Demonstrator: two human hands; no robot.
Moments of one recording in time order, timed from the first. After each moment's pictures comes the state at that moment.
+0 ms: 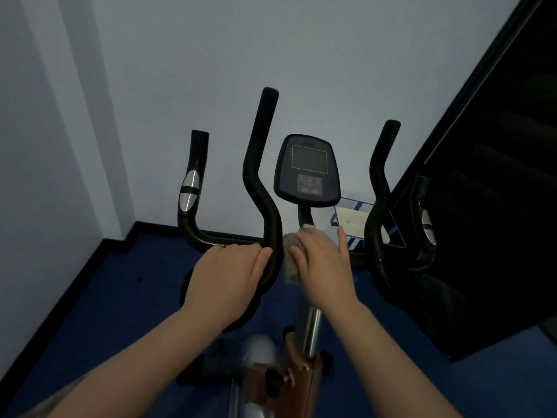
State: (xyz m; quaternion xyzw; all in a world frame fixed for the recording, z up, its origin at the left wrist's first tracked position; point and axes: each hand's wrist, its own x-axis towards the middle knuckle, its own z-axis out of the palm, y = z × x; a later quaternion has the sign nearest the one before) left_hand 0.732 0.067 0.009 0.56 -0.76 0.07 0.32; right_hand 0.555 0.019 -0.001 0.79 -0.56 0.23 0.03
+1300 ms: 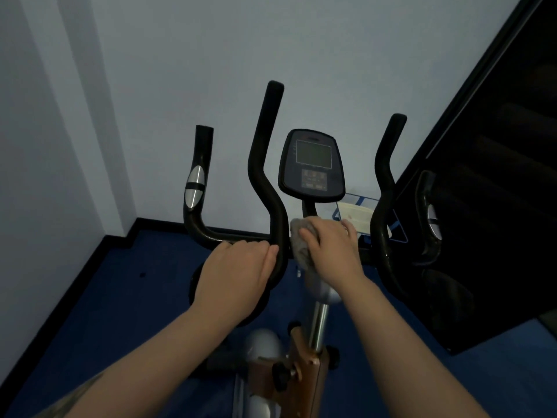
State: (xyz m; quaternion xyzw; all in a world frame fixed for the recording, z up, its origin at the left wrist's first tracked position) left_hand 0.735 0.066 0.002 0.54 -0.79 0.09 0.27; right_hand 0.552 -0.009 0.005 0.77 -0.59 0.23 -0.02
